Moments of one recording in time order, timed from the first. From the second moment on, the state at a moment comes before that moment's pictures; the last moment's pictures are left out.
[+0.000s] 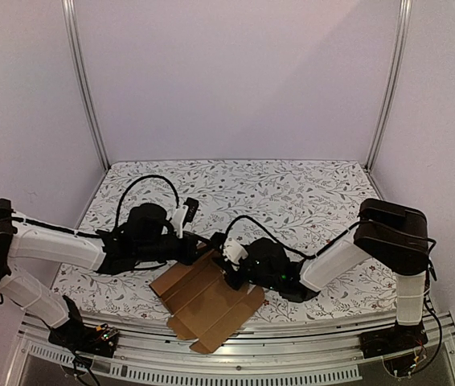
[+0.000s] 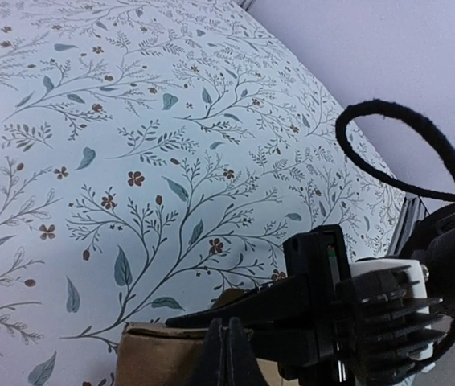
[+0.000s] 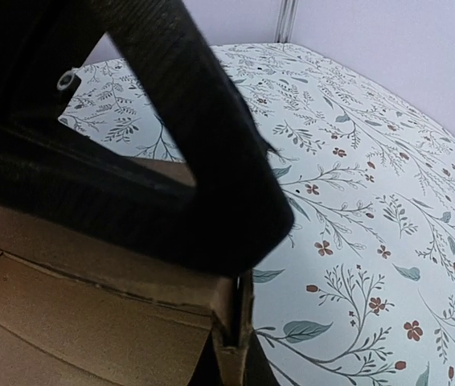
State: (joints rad) left arm -0.88 1.42 0.59 0.37 0.12 -0.51; right arm 1.14 2.05 0.88 0.84 0.17 -0.03
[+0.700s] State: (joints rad) left arm -0.88 1.52 0.62 0.38 0.10 -0.55; right arm 1.14 2.08 0.88 0.88 0.18 0.02
